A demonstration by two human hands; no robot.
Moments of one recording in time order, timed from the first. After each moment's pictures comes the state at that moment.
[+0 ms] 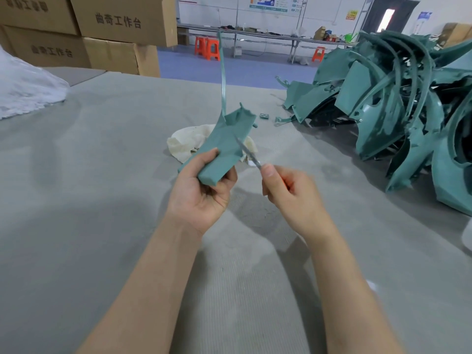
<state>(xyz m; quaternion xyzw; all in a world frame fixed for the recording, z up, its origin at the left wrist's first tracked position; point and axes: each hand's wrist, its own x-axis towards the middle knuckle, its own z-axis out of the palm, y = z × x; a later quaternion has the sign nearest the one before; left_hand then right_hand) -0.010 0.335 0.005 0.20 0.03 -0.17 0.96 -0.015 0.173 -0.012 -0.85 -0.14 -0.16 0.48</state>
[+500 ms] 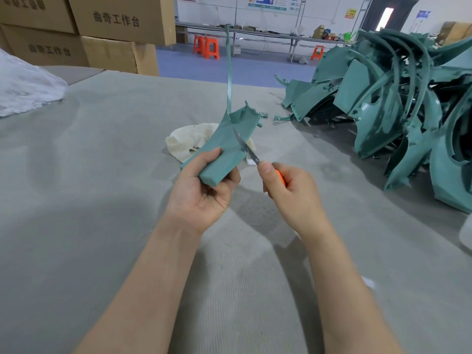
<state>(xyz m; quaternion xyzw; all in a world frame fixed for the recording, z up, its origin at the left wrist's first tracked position) -0.014 0.334 0.006 0.22 0.02 -0.19 0.96 -0.013 0.176 -0.012 -0.87 -0.10 -0.19 0.45</state>
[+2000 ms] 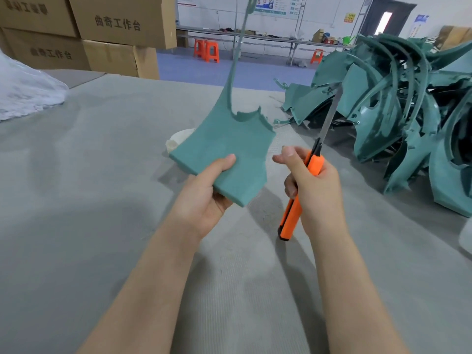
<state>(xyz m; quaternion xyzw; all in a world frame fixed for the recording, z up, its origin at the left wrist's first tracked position) -0.009 0.325 -0.003 0.38 -0.03 -0.07 0.92 -0.017 0.170 0.008 -0.67 0.00 -0.20 0.72</state>
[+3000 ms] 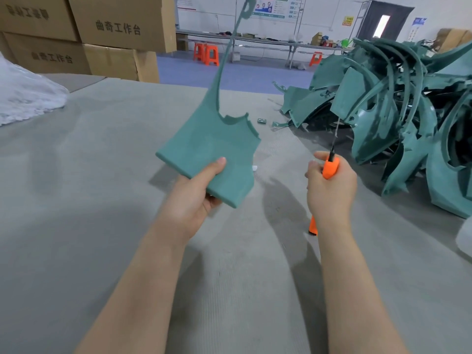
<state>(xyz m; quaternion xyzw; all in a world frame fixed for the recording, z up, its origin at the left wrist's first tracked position) 0.002 0.338 -0.013 0.46 -0.01 -0.01 0.89 0.002 0.145 -0.004 -0.77 0.13 -0.32 0.53</state>
